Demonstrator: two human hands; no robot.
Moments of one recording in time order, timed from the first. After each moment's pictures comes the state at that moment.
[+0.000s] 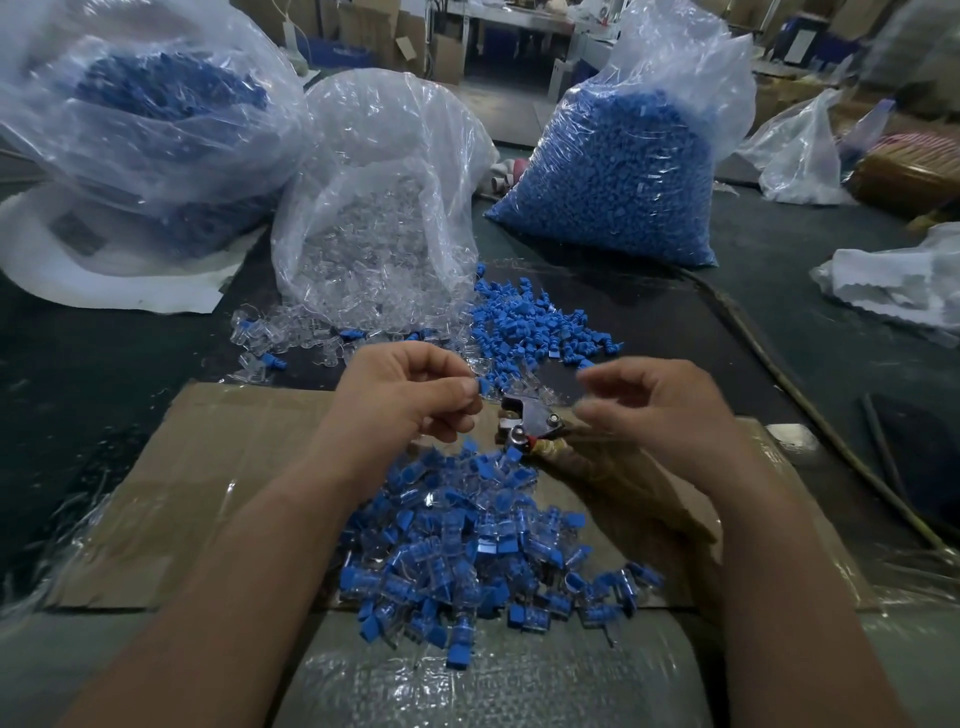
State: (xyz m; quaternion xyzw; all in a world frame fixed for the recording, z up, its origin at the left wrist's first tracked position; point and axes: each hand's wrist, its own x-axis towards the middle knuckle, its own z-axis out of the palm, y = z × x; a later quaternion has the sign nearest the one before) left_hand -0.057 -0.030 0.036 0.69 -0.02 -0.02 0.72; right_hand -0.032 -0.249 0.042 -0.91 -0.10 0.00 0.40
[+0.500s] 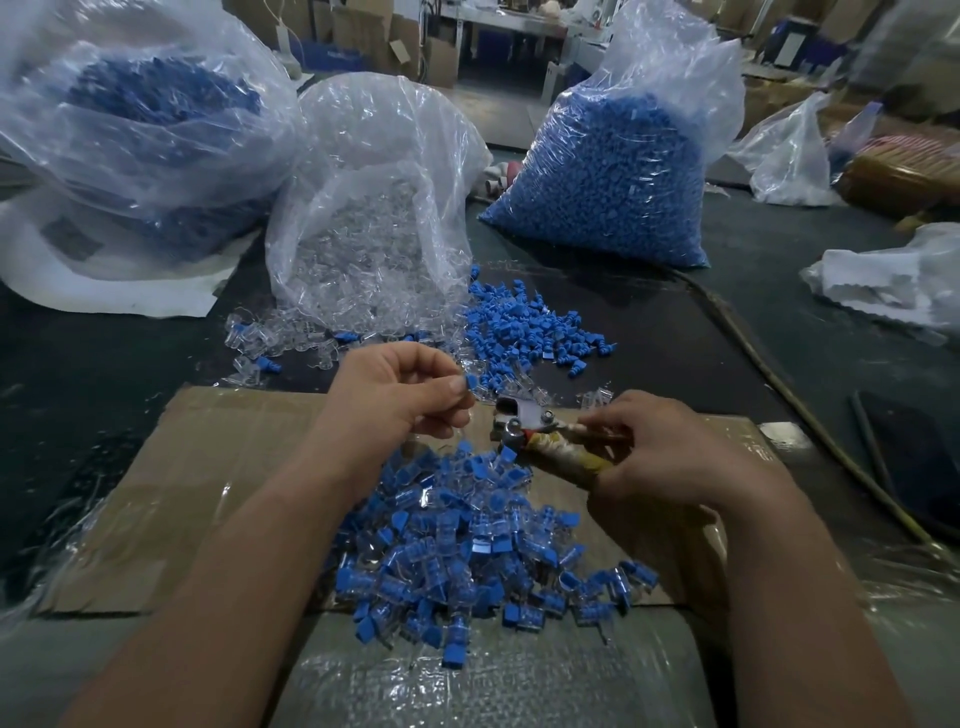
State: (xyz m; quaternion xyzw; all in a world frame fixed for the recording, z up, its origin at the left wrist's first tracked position) left_hand -0.055 -0.028 0.033 0.68 0.00 -0.02 0.74; right_hand -0.034 -0.258 0.042 -0.97 -0.08 0.16 0.18
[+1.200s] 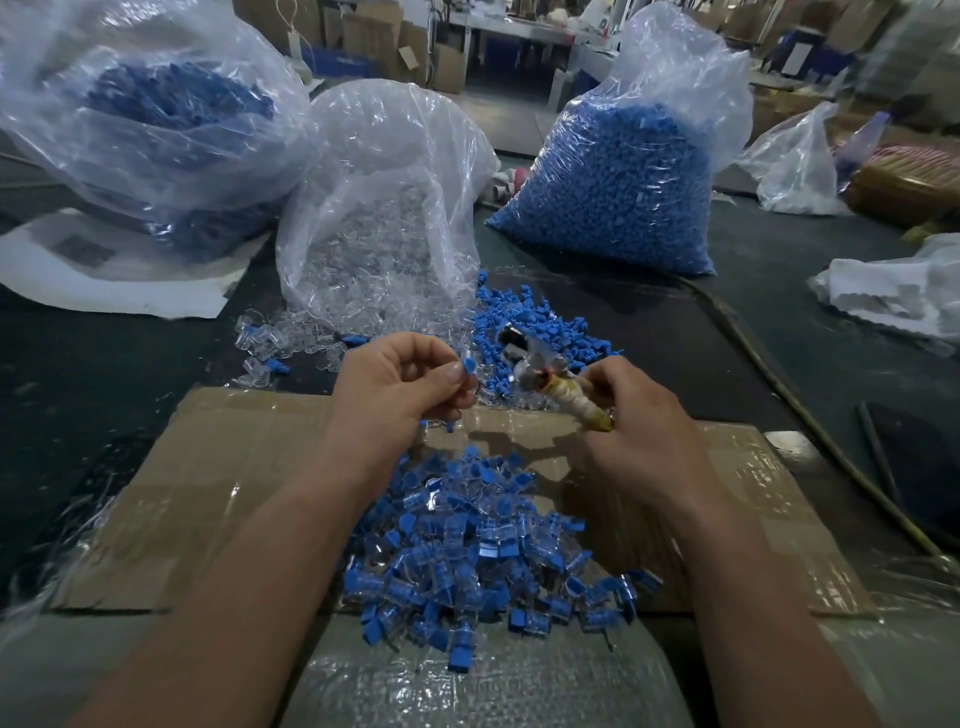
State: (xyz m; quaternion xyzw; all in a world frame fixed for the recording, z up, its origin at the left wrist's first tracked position) left_hand -0.054 -0.033 0.034 0.66 -0.01 0.06 0.75; right_hand -0.037 -0.231 0.030 -0.96 -0.09 -0.06 0.26
